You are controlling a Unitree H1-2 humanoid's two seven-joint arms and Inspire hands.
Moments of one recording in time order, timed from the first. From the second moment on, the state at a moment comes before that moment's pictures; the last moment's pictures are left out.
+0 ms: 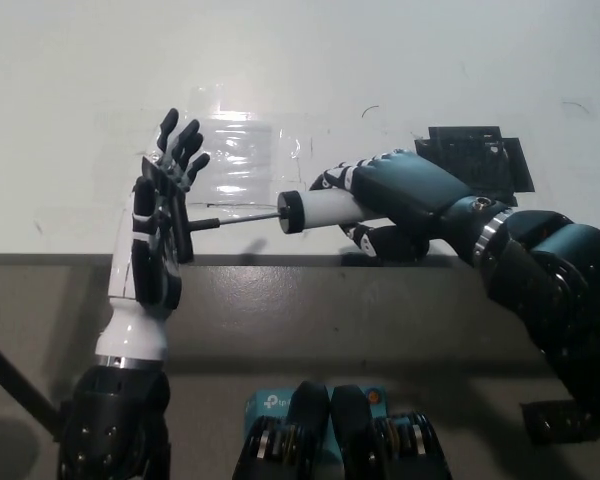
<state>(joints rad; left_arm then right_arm) -0.29 -0.04 0.00 -0.26 0.00 0.00 -0.03 -0.73 -0.32 0.44 -0.16 -0.70 0.16 0.64</state>
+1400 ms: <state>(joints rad) -0.33 -0.04 0.01 -0.15 0.07 -0.01 0.00 -0.80 -0.29 0.46 -0.05 -0.75 0.20 0.67</state>
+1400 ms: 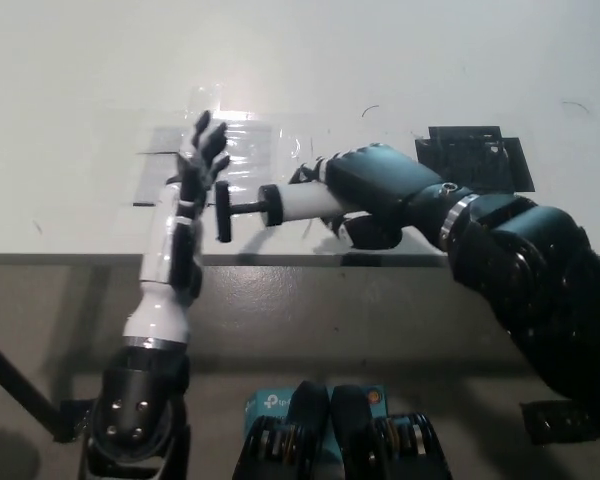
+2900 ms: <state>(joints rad) -0.09 0.10 0.09 -0.21 -0.01 -0.11 -0.03 -1.06 -0.29 0.45 0.76 -0.67 0.01 0.53</state>
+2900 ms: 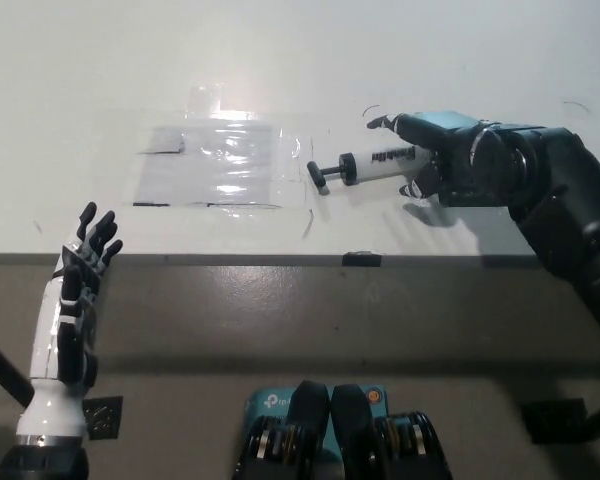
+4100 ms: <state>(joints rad) -0.06 0.10 0.06 -0.13 -0.02 -0.11 -0.05 -0.19 -0.18 -0.13 -0.51 -0.20 0.08 0.54</state>
